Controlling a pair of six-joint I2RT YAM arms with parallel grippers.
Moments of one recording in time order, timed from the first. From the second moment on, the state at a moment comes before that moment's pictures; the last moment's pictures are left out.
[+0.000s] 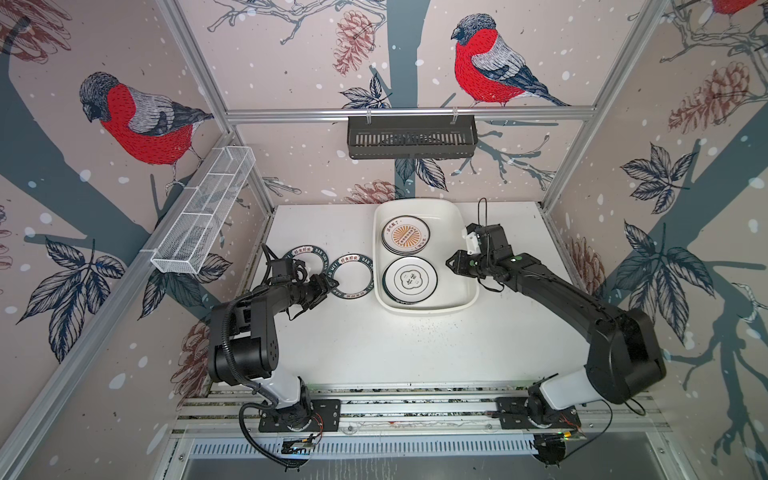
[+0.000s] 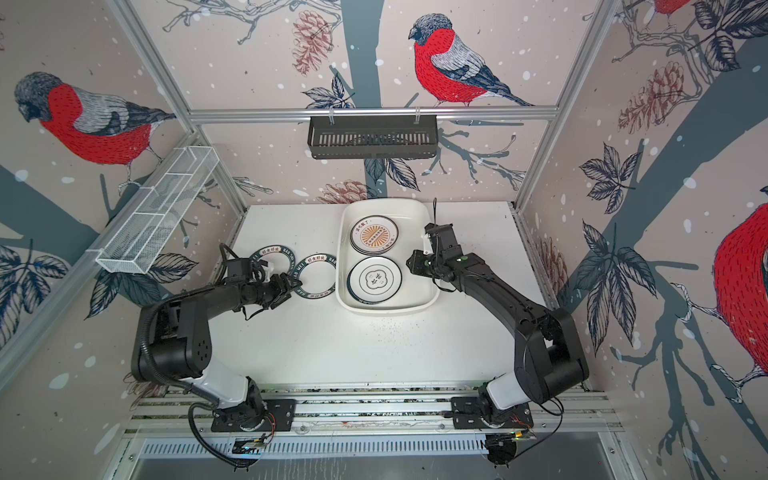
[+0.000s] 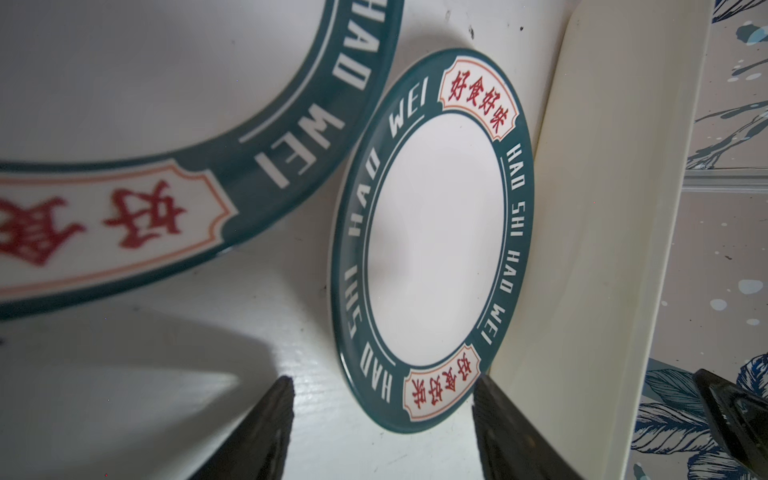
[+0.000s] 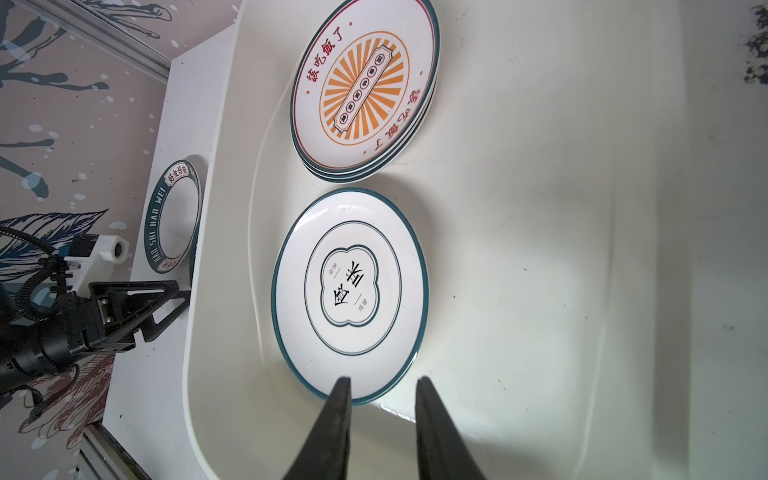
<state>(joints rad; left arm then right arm) 0.19 1.62 0.73 -0.16 0.68 -0.46 0.42 1.49 1.05 -0.36 -0.28 0.51</state>
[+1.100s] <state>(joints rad) 0.23 1.78 0.69 0.13 0.86 -0.49 0.42 1.46 0.99 -0.34 -0.28 0.55</state>
